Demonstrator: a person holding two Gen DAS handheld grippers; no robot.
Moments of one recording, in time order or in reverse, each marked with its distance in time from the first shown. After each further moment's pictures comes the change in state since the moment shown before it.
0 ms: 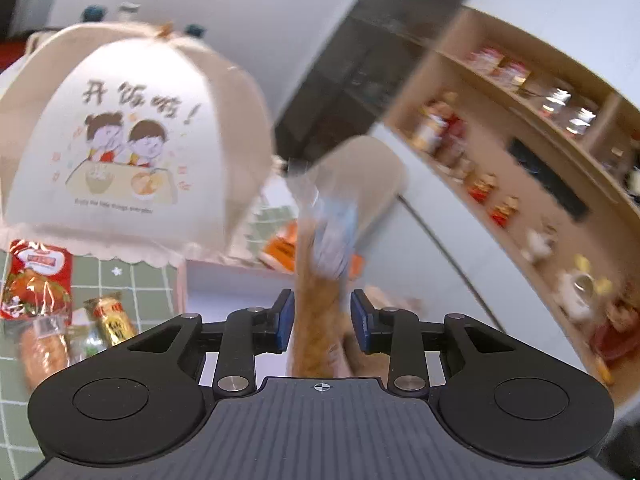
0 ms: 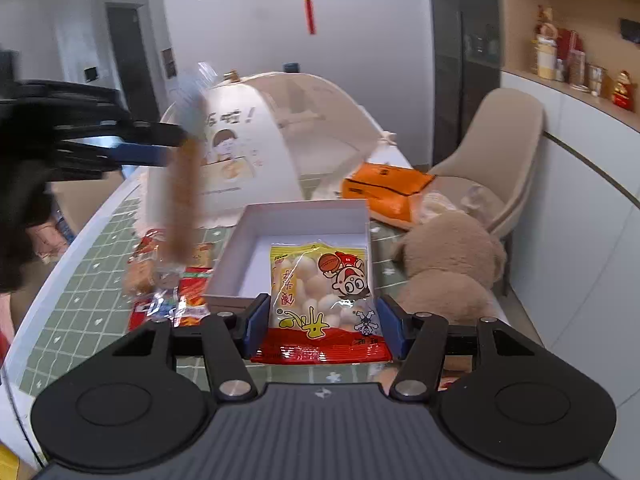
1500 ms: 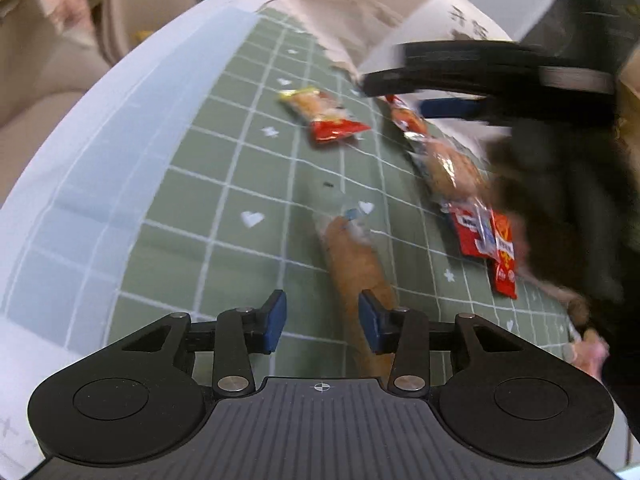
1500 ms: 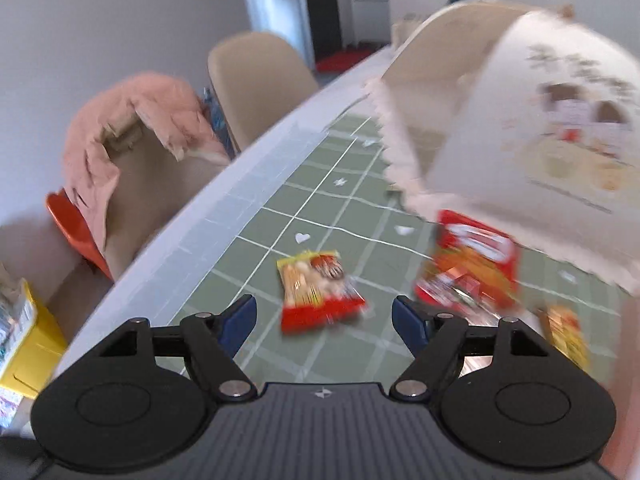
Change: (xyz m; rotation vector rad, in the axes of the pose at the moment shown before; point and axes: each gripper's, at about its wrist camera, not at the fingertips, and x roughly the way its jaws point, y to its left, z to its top) left arm -0.199 0.248 -0.180 -0.310 0.087 0.385; right arm 0.262 0.401 0.030 -0.401 0.277 0.401
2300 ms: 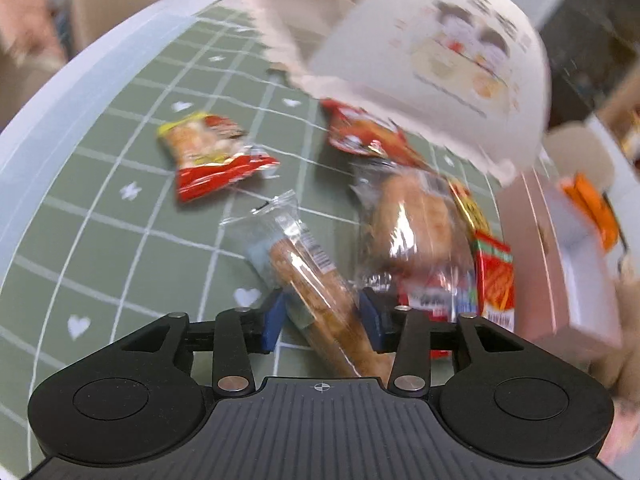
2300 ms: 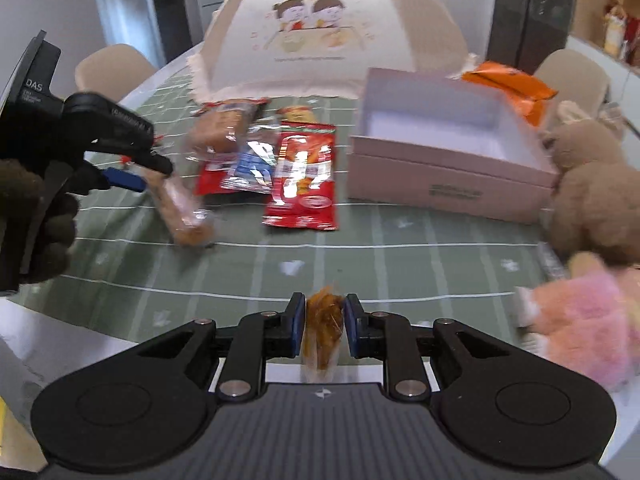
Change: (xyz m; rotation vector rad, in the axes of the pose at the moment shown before) left arm 0.106 -0.117 0.053 0.079 0.017 0.119; right arm -0.202 -0.083 -0.265 0.315 -0.041 -0.356
